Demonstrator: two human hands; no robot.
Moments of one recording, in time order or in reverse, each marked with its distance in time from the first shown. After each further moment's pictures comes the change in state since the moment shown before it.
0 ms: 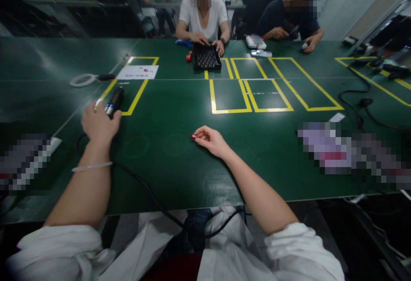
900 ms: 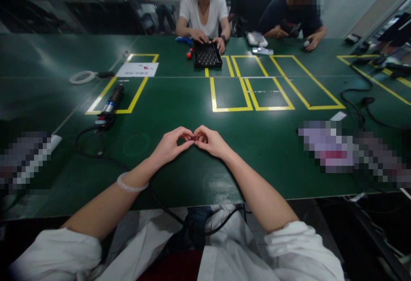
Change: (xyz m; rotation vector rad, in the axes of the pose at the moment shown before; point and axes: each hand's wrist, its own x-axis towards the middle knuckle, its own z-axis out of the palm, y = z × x) left_hand -0.119 0.141 -0.004 -0.922 -0.470 0.733; right_hand -0.006 -0.008 0.002 -0.238 -0.061 -0.114
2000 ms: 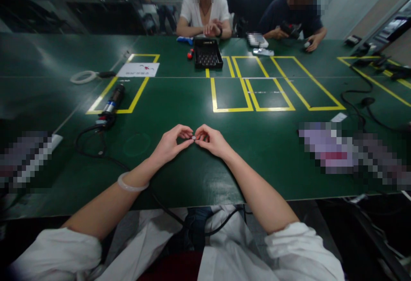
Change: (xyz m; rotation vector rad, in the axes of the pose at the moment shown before) left_hand 0.001 -0.006 0.002 -0.022 0.072 -0.039; right_hand 0.002 0.001 0.000 0.065 0.050 -0.007
